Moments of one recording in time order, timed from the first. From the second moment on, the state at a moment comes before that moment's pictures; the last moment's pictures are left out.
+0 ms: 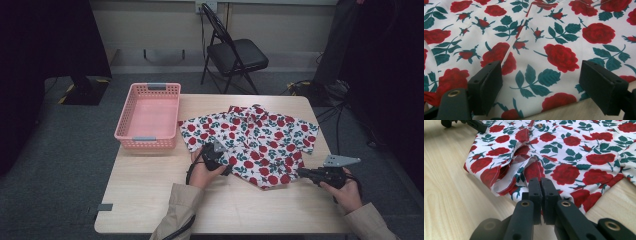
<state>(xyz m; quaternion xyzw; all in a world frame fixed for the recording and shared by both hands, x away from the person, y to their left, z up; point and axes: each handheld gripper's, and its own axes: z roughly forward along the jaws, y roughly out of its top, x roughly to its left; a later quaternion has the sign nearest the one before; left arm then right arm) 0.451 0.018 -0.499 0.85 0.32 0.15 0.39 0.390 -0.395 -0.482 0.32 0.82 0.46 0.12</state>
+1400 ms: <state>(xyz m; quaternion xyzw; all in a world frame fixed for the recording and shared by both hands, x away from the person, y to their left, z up) 0.451 0.018 -0.499 0.85 0.32 0.15 0.39 0.345 -0.428 -0.486 0.33 0.83 0.44 0.12</state>
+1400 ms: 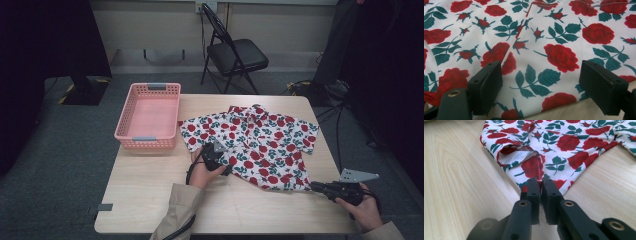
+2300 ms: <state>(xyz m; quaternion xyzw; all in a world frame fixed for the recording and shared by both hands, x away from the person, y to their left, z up) 0.451 0.018 -0.499 0.85 0.32 0.15 0.39 0.429 -0.394 -0.476 0.38 0.81 0.42 0.14</state>
